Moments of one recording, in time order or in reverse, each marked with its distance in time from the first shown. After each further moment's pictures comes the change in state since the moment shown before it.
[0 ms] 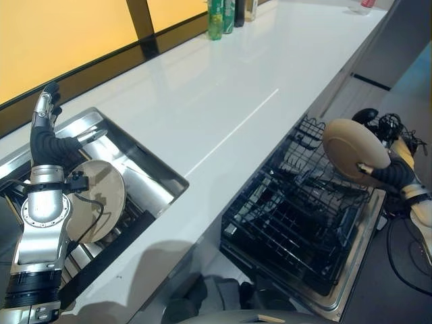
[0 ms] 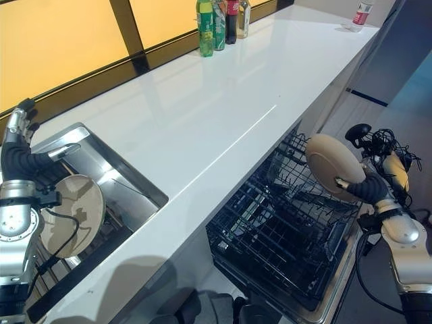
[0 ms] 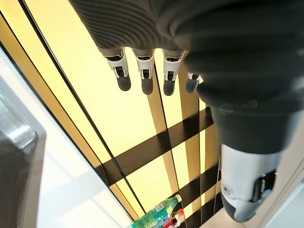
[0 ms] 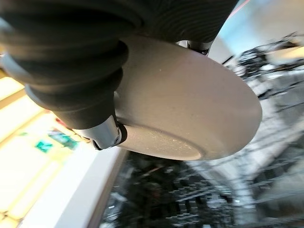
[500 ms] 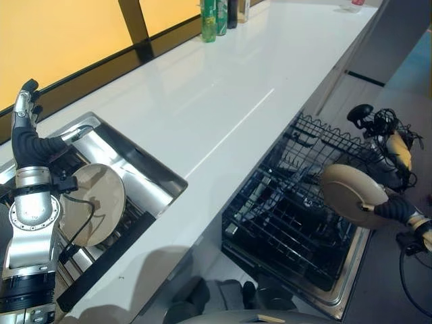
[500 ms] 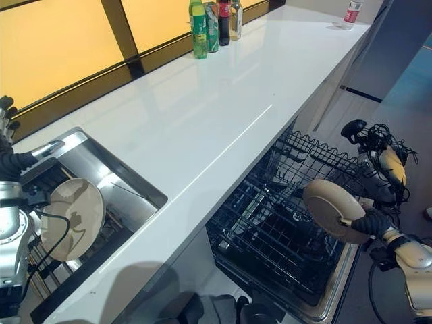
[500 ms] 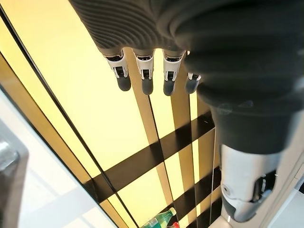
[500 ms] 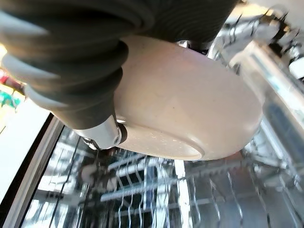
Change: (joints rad) left arm 0.007 0.001 0.044 0.009 0.001 -0.021 0.016; right arm 0.080 -0.005 0.037 0.026 -0.005 0.029 0.297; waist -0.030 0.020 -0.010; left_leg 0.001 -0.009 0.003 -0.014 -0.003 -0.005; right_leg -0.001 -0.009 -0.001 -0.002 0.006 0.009
